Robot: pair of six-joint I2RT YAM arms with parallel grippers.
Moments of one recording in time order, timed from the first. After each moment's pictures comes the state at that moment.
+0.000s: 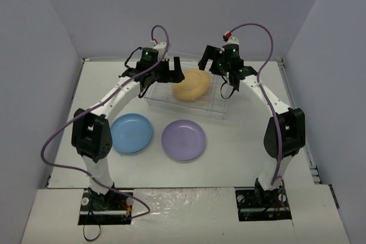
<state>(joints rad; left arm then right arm) -0.43 1.85 1.66 -0.35 0.25 -0.34 0.33 1.81 1.54 -0.20 -0.01 0.48</state>
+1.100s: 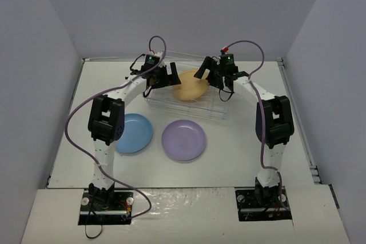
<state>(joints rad) -0.36 2.15 1.76 -0.31 0.25 -0.47 0.29 2.01 1.52 -0.15 -0.19 0.68</state>
